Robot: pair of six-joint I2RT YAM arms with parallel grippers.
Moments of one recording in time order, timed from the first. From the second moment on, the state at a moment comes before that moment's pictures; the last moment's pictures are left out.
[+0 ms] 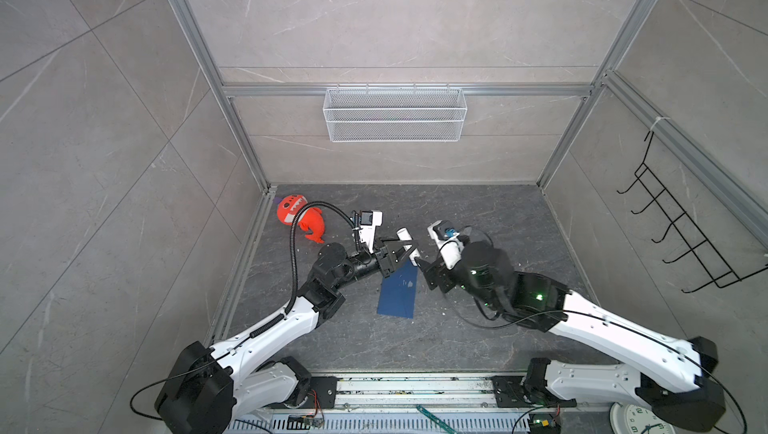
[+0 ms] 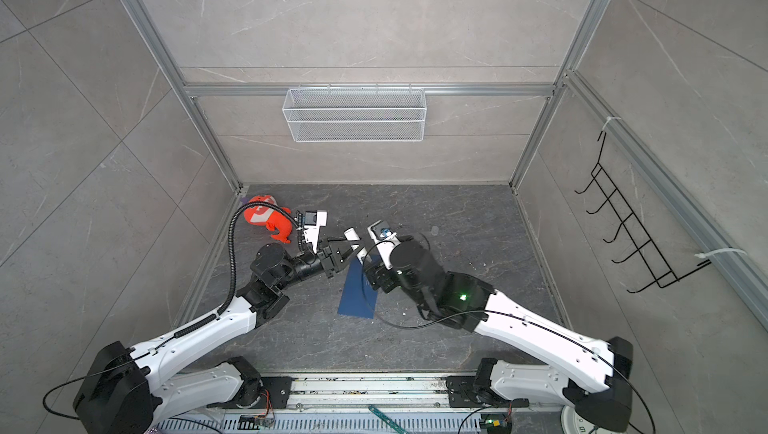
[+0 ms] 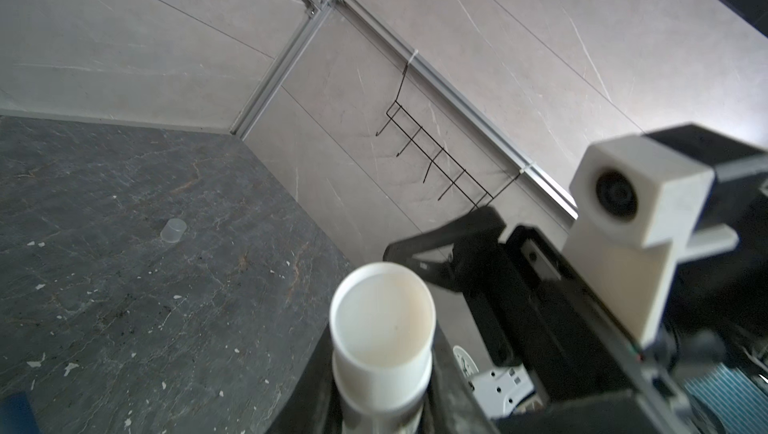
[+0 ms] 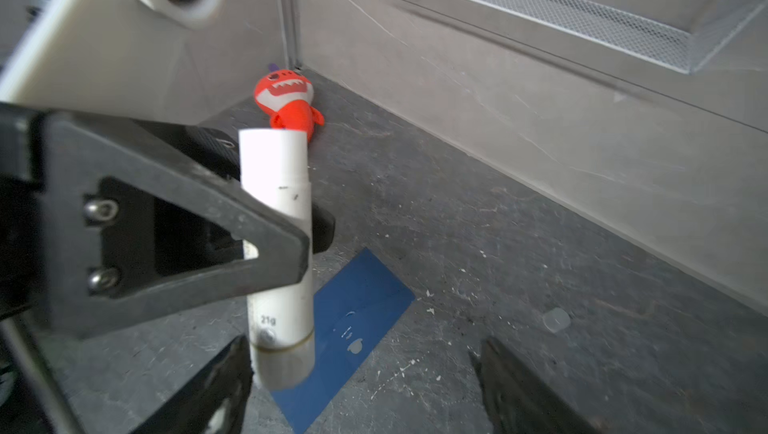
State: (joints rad) left arm -0.68 1.12 0.66 0.61 0.53 -0.75; right arm 1.00 1.08 1.15 -0.49 0.32 0.08
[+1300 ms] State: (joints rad) left arm -0.71 0.95 0.63 0.17 0.61 0.28; right arm 0.88 0.94 1.14 -0.64 -0.16 0.07
